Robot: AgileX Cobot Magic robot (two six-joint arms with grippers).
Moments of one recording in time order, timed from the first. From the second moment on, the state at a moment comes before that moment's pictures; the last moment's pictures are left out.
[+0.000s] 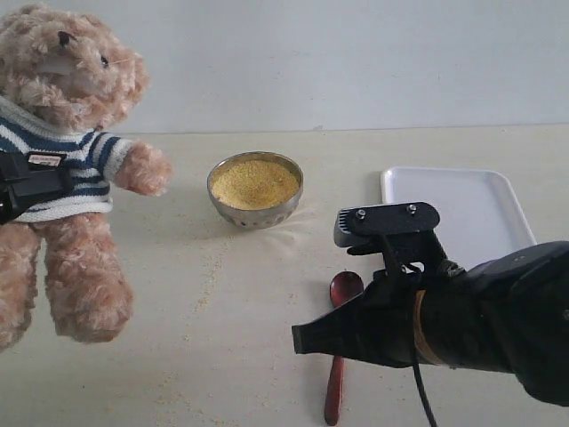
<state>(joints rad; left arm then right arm) 0.06 1.18 -0.49 -1.72 0.51 1.39 0.88 1.53 -0.59 -1.35 0.16 1.88</state>
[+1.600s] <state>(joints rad) 0.06 1.18 -0.49 -1.72 0.51 1.42 1.21 1.69 -0.60 -1.46 0.58 2.10</state>
